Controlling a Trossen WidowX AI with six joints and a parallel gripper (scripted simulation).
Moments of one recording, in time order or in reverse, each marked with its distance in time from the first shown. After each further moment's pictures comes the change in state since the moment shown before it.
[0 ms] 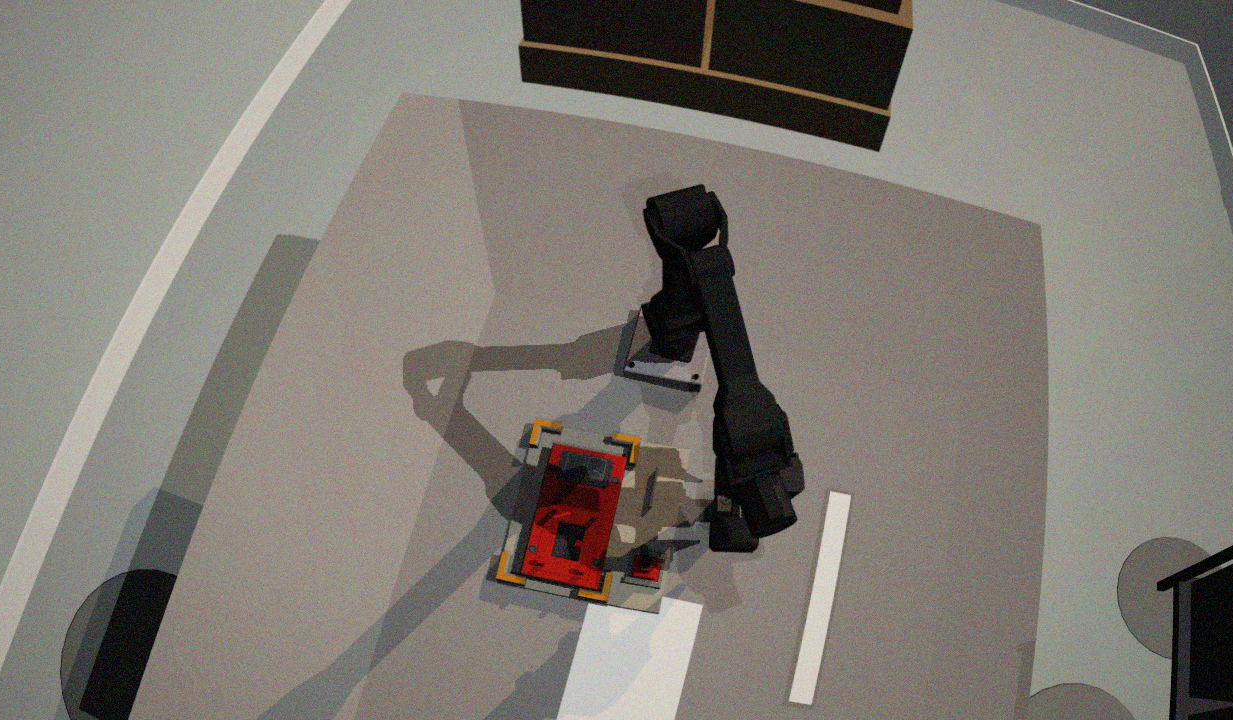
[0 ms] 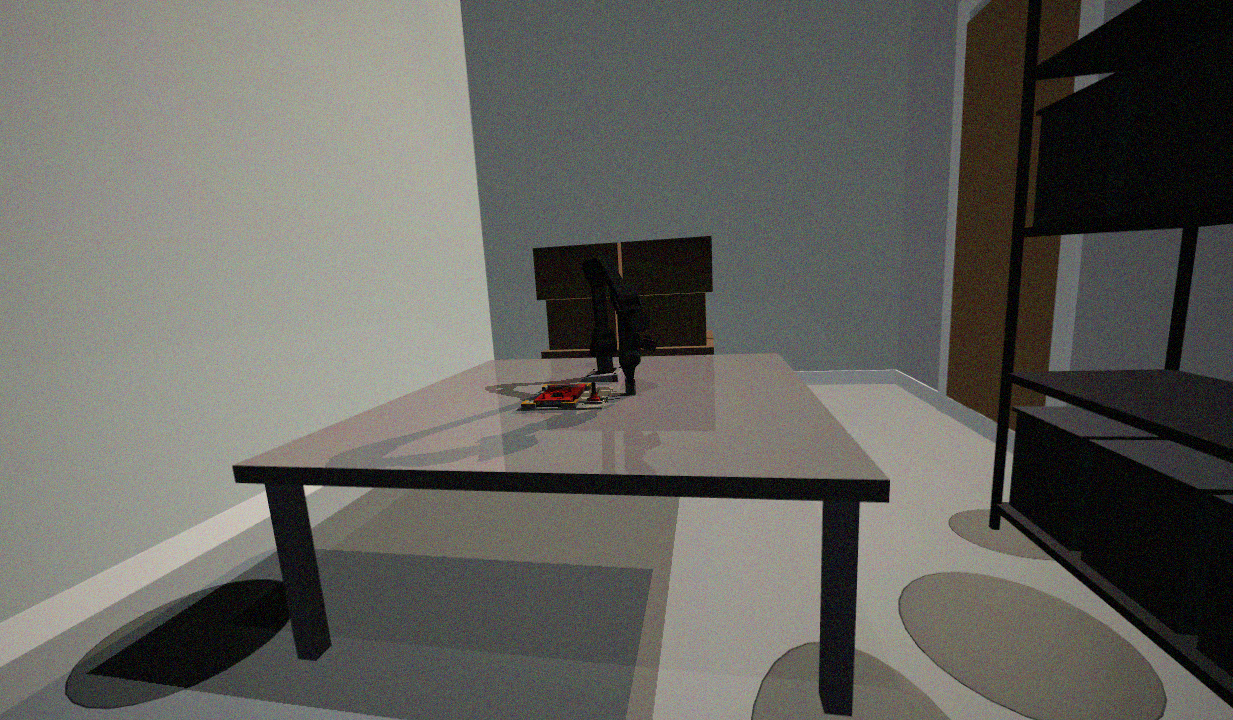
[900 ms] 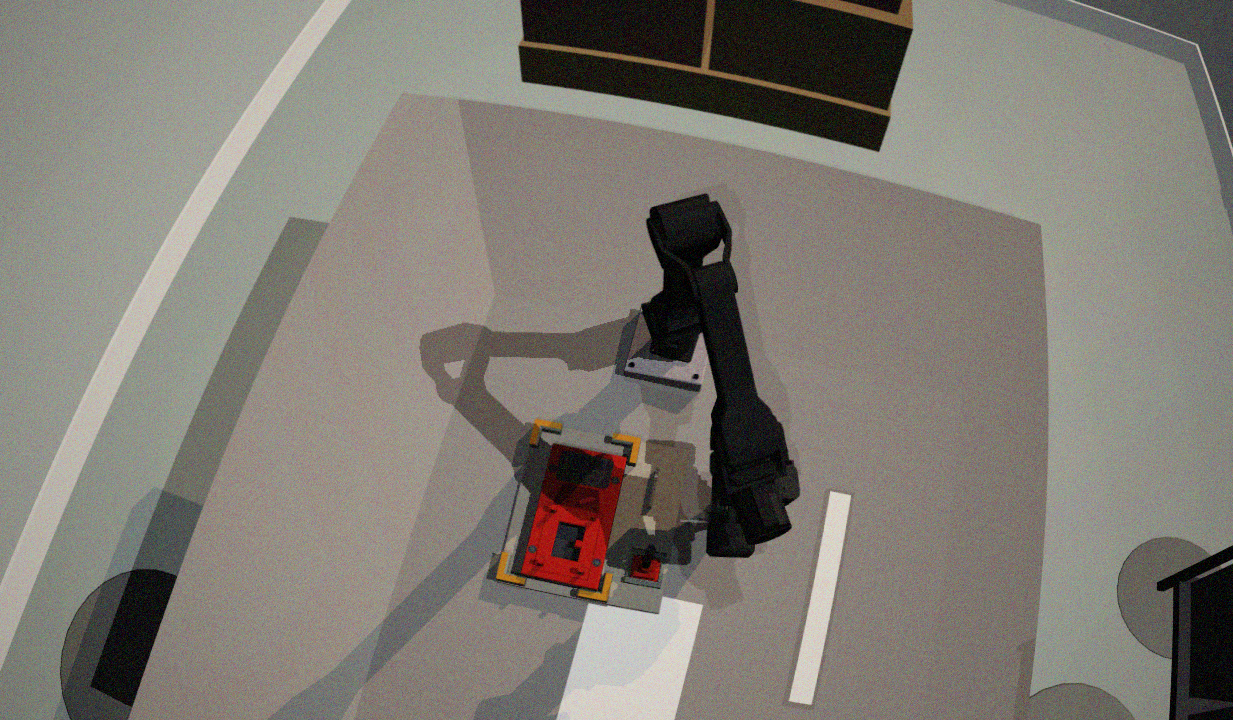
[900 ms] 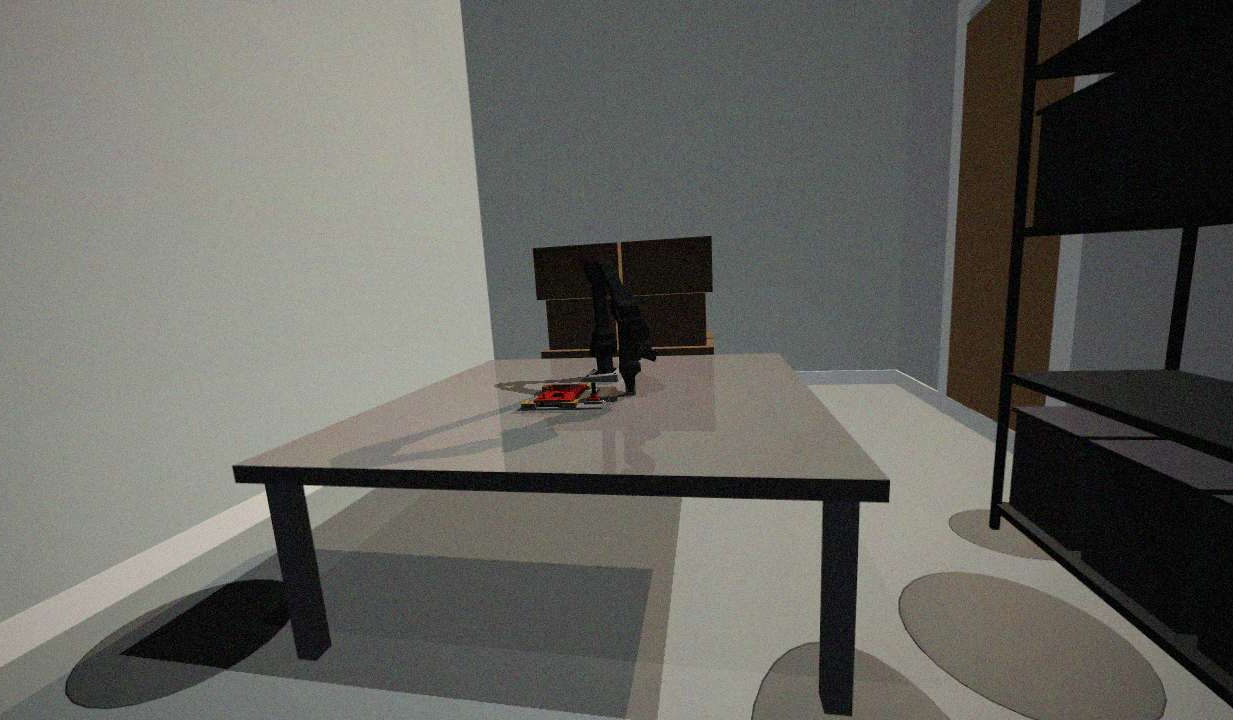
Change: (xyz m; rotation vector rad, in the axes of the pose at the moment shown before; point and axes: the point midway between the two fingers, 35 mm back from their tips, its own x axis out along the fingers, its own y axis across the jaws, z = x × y) arm 0.029 0.002 -0.001 0.000 0.003 0.007
